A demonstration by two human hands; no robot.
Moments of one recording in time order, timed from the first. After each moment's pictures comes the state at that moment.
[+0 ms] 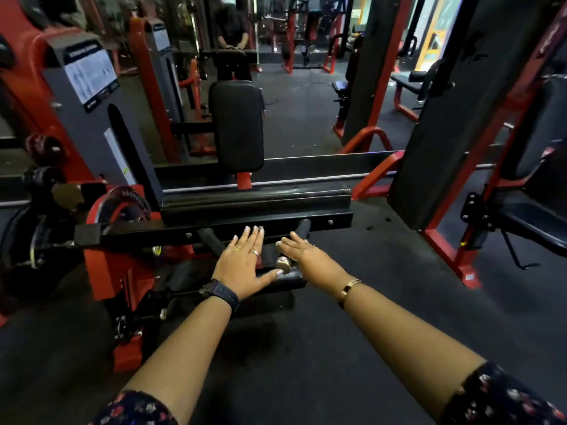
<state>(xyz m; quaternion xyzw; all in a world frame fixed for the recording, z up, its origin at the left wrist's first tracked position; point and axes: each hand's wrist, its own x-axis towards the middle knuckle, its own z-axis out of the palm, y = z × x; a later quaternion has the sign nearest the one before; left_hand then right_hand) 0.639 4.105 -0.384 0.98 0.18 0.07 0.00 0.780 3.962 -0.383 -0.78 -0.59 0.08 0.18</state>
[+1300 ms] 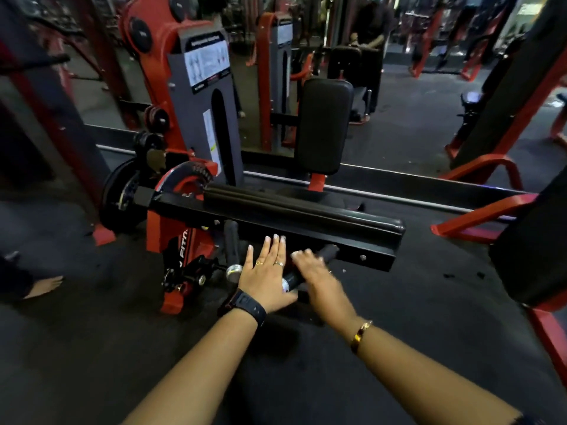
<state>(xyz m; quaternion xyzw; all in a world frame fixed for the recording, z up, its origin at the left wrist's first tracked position) 0.697 4.042 -0.378 0.90 0.44 0.00 0.04 0.839 3.973 -0.427 -0.66 -0.68 0.08 0.32</state>
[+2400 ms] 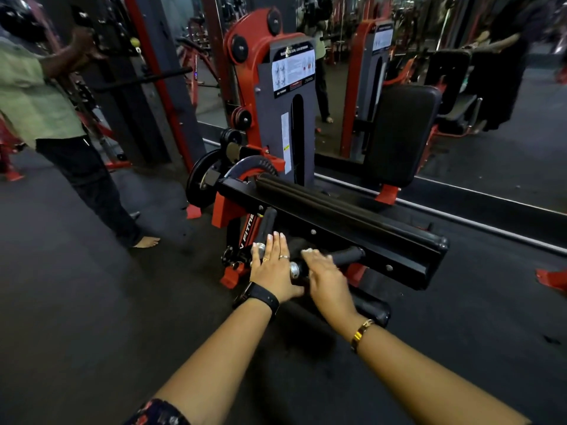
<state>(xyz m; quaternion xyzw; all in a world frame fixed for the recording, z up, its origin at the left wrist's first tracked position) 0.704 4.000 -0.374 0.79 0.62 -0.02 0.04 0.833 3.970 -0.410 -0.60 -0.70 0.13 0.36</state>
